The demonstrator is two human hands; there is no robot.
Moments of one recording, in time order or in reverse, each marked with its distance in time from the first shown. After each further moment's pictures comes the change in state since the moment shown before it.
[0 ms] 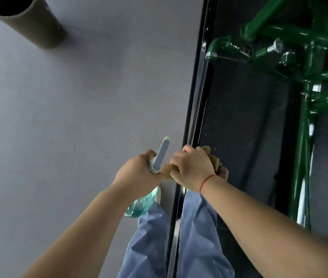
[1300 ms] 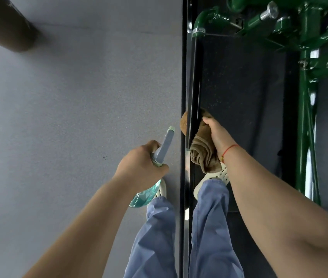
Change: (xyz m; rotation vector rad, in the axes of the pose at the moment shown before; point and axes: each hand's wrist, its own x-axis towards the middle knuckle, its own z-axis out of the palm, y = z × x) left_hand 0.028 0.002 0.002 0.121 -0.064 0.064; right_hand 0.011 0.062 -0.019 1.556 0.051 1.075
